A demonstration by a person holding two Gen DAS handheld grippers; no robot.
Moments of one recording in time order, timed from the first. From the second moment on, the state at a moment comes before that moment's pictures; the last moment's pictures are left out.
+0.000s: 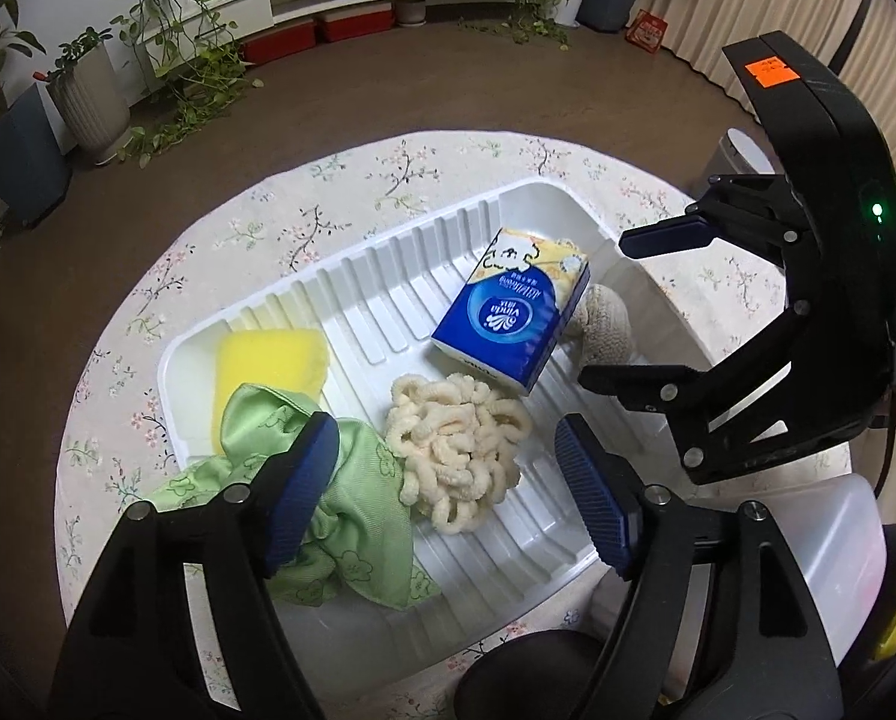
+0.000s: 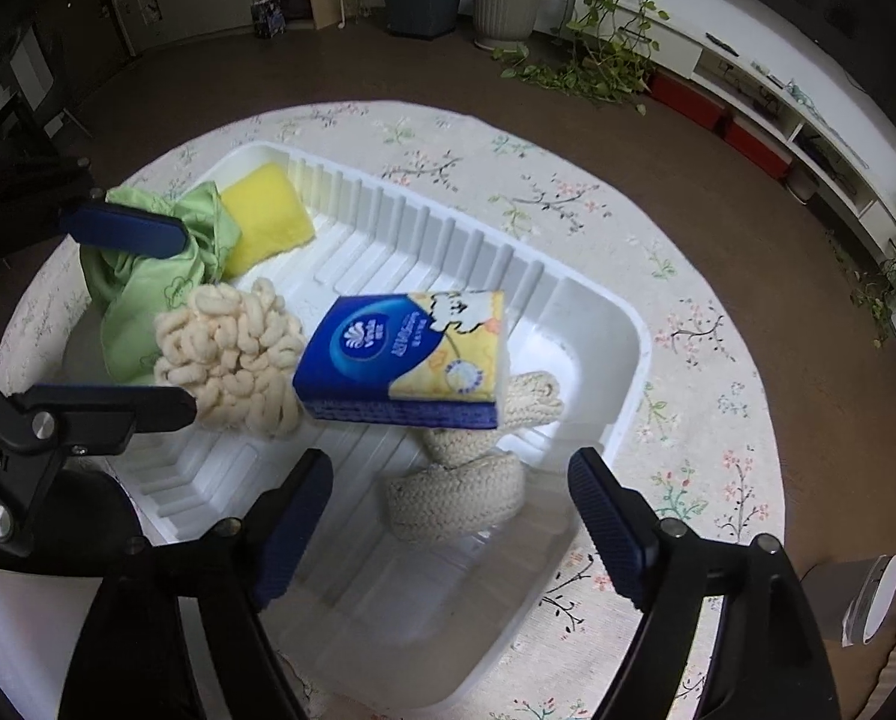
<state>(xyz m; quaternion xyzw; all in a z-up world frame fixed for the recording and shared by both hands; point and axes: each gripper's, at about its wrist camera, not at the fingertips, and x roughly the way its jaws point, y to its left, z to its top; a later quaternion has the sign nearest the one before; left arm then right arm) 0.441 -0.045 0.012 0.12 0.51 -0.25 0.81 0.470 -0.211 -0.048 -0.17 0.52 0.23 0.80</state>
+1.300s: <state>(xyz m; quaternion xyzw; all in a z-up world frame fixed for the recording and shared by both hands) 0.294 0.096 0.049 -0.07 0.38 -0.14 0.91 0.368 -0.319 0.005 -0.01 0.43 0.16 0.89</state>
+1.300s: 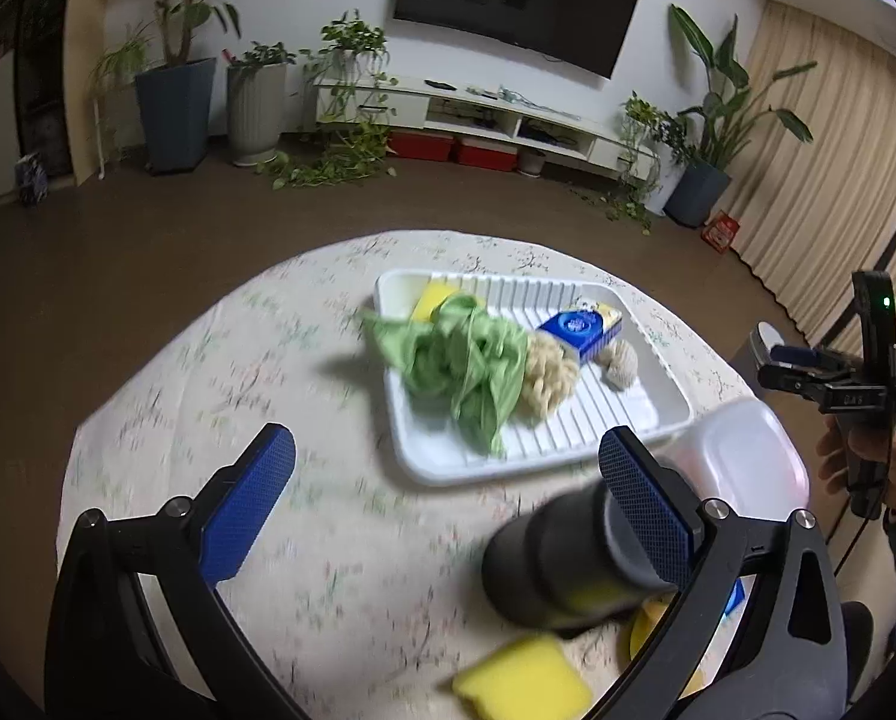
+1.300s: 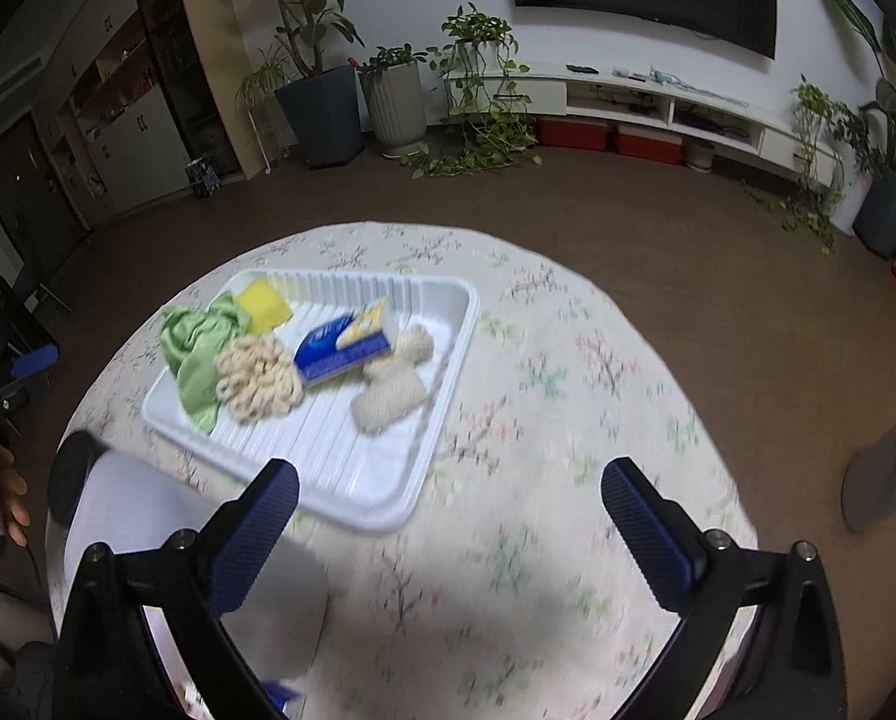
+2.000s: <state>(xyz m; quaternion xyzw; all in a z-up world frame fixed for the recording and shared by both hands) 0.158 0.117 0.007 -0.11 0.39 -0.11 0.91 0.224 -0.329 -0.030 0.05 0.45 0.16 0.88</state>
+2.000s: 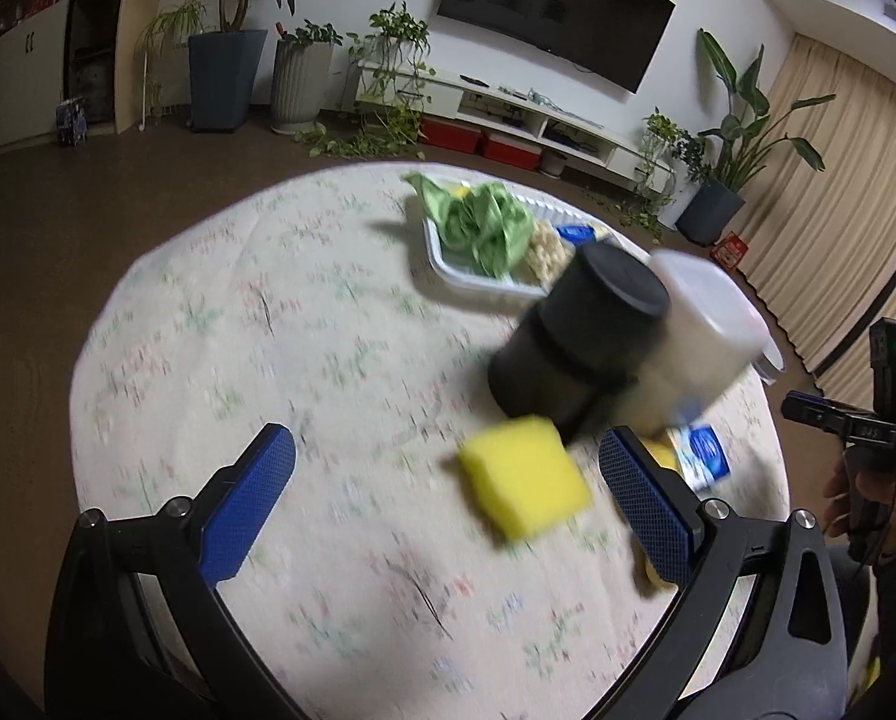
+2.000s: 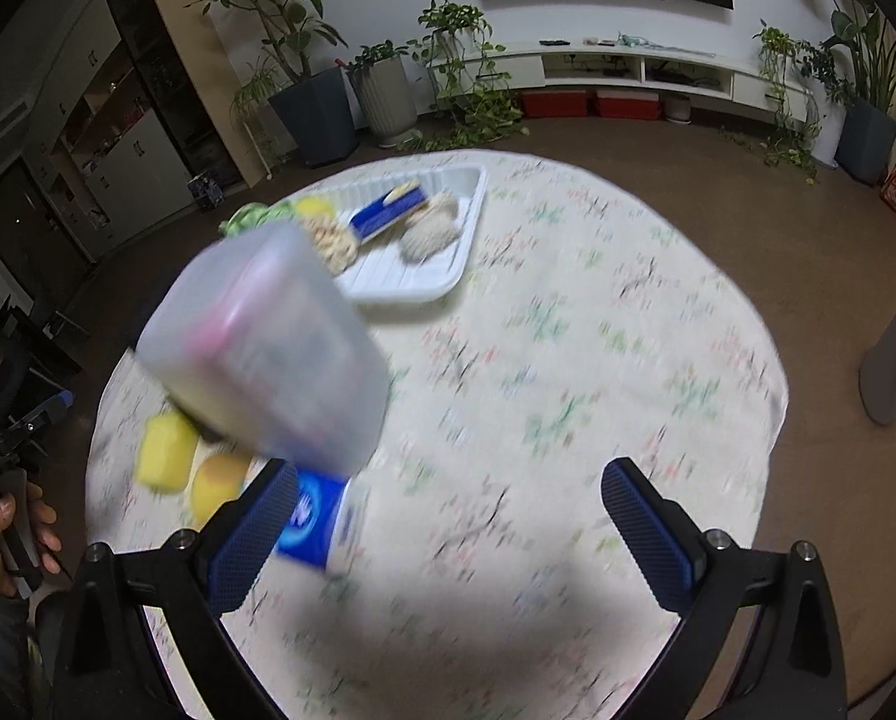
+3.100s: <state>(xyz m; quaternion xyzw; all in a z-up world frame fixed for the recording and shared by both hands) 0.095 -0.018 -0.030 -0.04 0.40 -0.17 0.90 0.168 -0.251 -0.063 0.00 0.44 0.18 0.88</state>
